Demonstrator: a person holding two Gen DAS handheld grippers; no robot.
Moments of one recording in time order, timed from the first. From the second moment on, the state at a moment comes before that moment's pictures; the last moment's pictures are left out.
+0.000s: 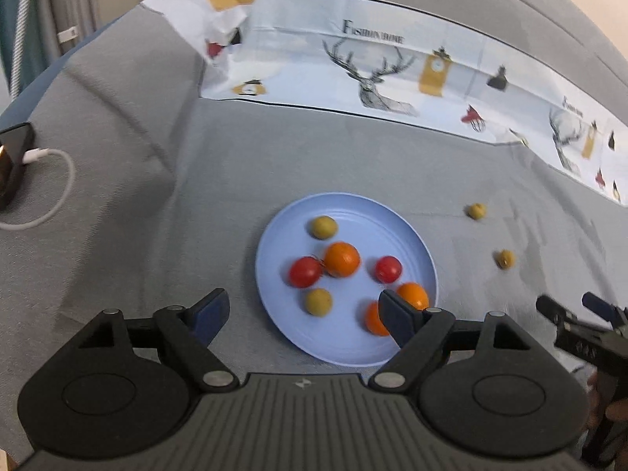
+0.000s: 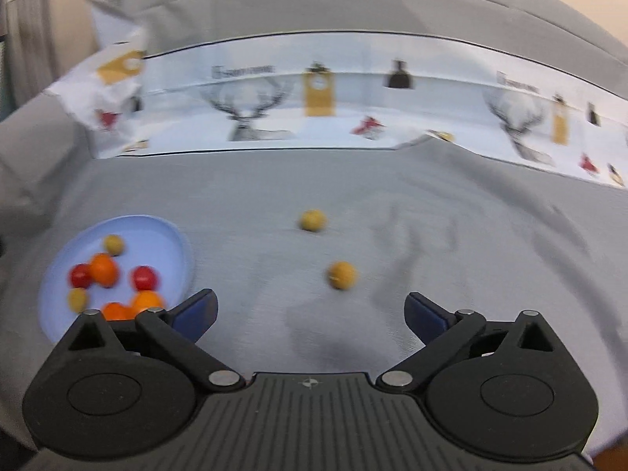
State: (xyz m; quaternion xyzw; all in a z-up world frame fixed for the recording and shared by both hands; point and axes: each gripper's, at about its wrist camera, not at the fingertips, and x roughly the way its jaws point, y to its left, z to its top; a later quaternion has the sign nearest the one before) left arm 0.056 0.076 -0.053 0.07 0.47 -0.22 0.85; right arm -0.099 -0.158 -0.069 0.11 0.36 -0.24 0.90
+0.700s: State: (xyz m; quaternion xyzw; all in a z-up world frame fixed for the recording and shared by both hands) left arm 0.092 0.008 -0.082 0.10 0.49 -0.24 0.83; right arm -0.056 -0.218 -0.137 0.10 0.36 -0.27 0.89
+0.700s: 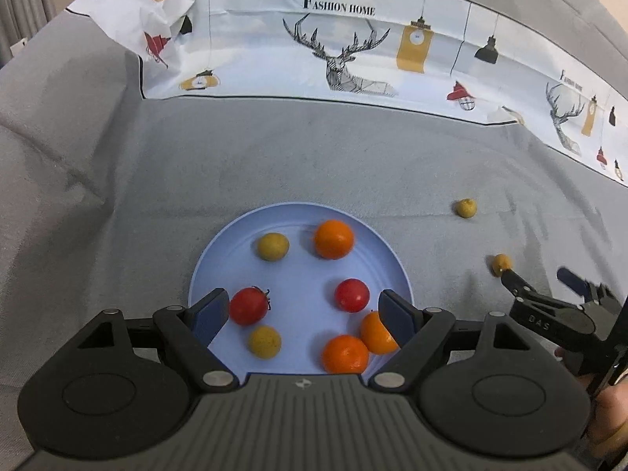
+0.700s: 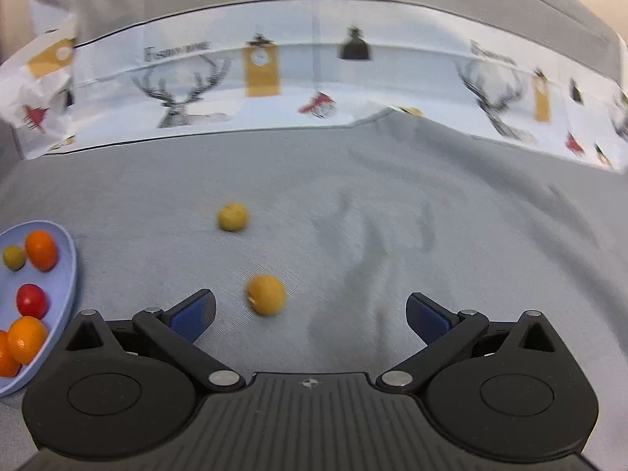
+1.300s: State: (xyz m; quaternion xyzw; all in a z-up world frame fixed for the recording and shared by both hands) left arm 0.155 0.014 -0.076 0.06 0.47 -0.18 0.86; right arm -0.046 -0.238 -0.170 0.12 0.36 -0.28 0.88
